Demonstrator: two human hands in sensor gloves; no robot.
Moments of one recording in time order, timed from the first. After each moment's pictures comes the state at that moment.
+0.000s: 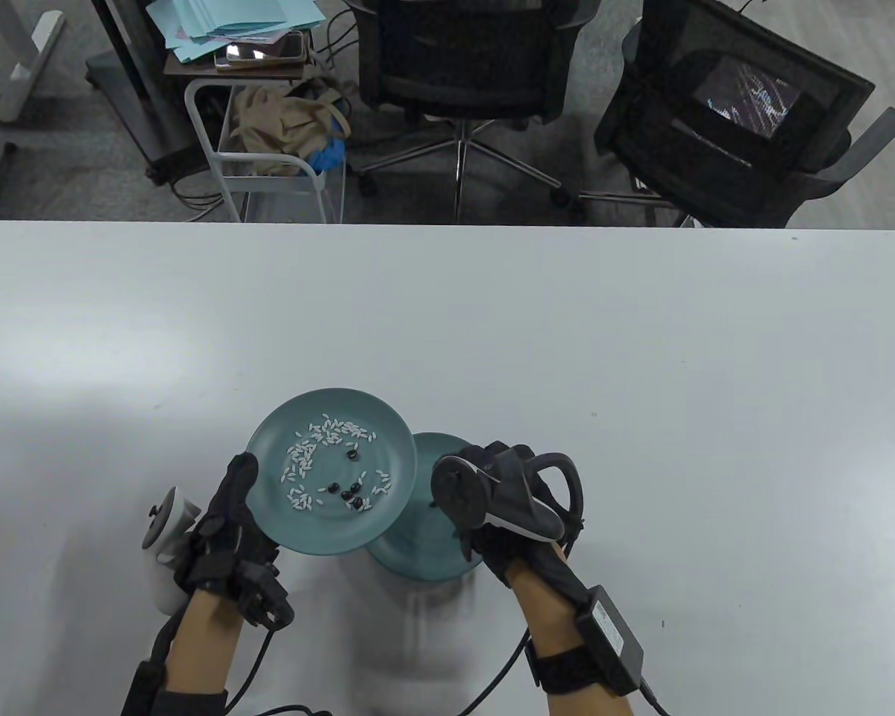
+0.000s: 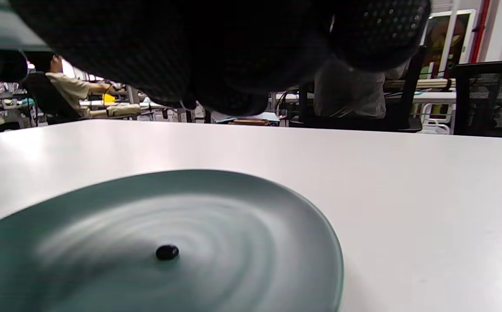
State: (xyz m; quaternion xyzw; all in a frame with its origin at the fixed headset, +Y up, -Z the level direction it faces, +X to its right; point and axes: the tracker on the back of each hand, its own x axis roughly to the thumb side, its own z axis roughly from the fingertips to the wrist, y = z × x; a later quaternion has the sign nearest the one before) left_hand -0.261 -0.752 -0.179 -0.21 0.09 0.85 0.48; right_hand 0.028 -0.665 -0.219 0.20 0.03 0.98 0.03
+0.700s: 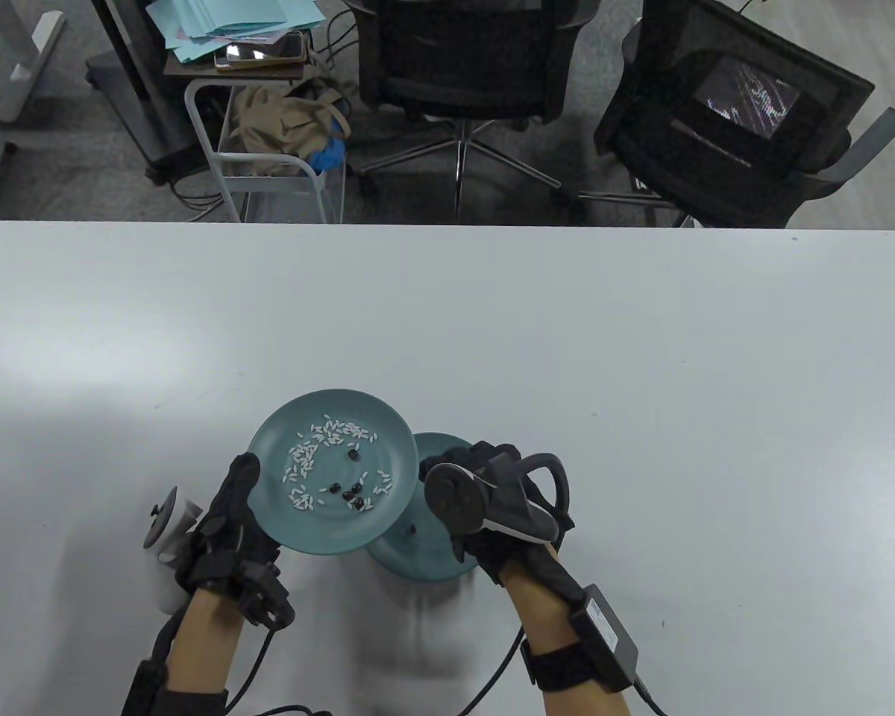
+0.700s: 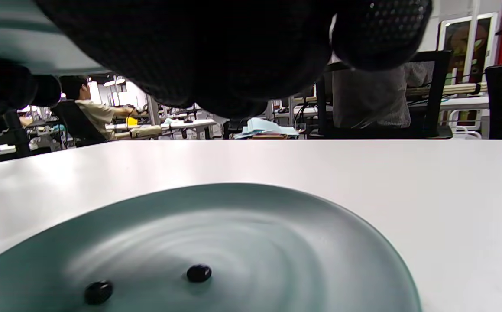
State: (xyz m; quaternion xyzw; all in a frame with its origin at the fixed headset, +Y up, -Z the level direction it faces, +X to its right) left_hand -0.260 -0.753 -0.179 -0.21 0.09 0.84 0.49; right_hand 0.025 -0.665 -0.217 0.22 -0.02 0.97 0.07
